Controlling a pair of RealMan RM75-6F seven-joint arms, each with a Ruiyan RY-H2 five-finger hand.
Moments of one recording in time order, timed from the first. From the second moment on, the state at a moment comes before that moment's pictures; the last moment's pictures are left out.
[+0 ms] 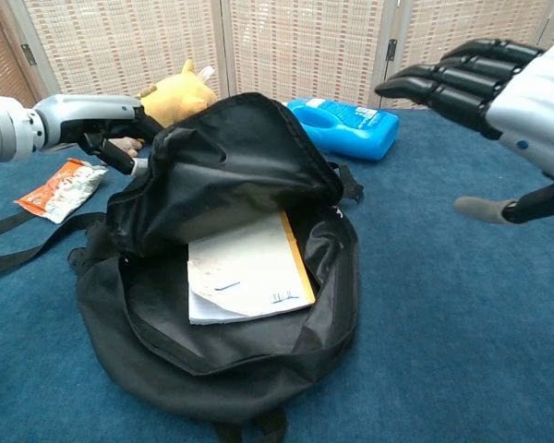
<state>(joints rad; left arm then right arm) -0.86 -1.31 -0.16 -1.42 1.32 0.66 -0.39 0.51 -1.41 -0.07 -1.50 -1.84 1.52 -0.55</state>
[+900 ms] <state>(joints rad) -0.68 -1.15 -0.06 -1.65 1.41 0.92 -0.29 0.42 -1.35 -0.01 -1.50 -1.78 1.51 -0.38</state>
